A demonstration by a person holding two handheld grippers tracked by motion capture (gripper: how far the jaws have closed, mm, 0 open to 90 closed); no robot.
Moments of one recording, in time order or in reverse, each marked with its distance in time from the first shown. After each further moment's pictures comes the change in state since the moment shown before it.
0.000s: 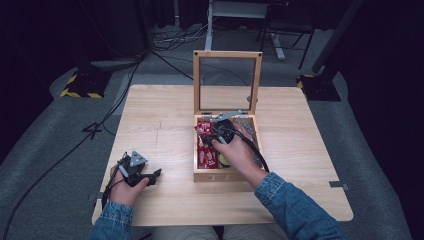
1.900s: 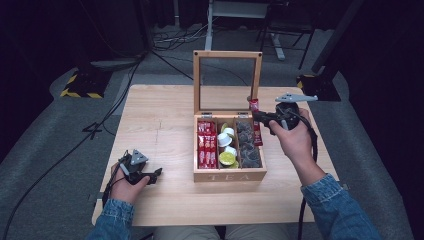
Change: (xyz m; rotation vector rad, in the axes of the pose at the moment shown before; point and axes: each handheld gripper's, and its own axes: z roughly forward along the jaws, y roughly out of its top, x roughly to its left) left arm 0.002 0.003 0.004 0.003 -0.009 0.011; right arm -0.071 -0.007 -0.155 -0.227 -0.154 0.093
